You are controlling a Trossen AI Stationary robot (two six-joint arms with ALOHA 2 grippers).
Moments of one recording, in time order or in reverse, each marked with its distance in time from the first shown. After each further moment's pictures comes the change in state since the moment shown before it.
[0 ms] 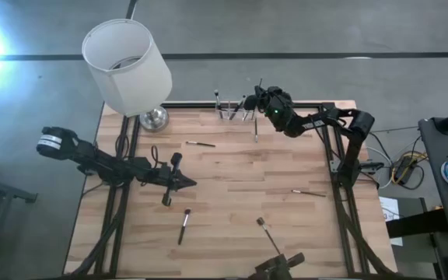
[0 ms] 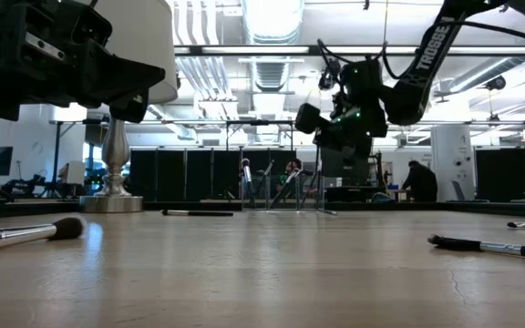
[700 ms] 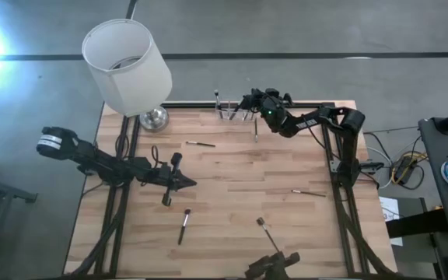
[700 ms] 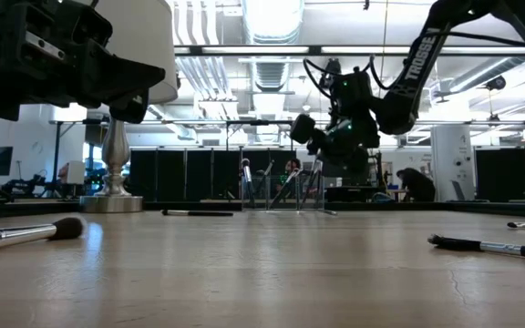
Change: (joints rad) left arm 0.000 0.000 0.000 -0.001 0.000 -0.013; right arm 0.005 0.094 0.052 -0.026 0.048 0.150
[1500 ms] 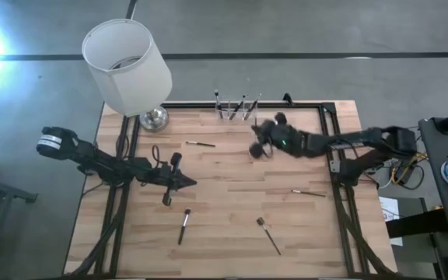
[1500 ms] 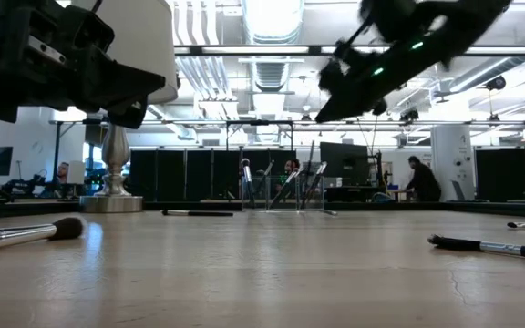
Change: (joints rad) left arm 0.000 0.000 -0.006 -0.016 -0.019 -0.030; right arm 0.406 -0.574 -0.185 -0.678 -0.109 -0.472
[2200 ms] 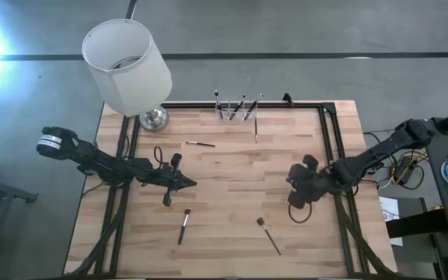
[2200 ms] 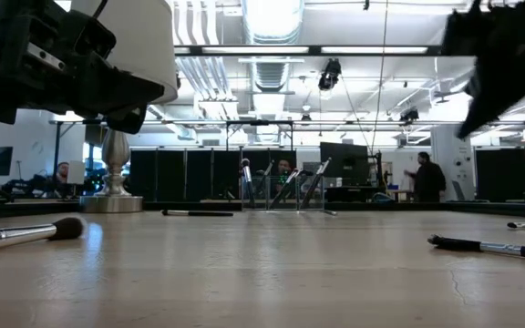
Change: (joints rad) left arm 0.000 0.000 0.000 -0.040 0.000 -0.006; right arm 0.654 -0.296 -0.006 -1.020 -0.015 0.736
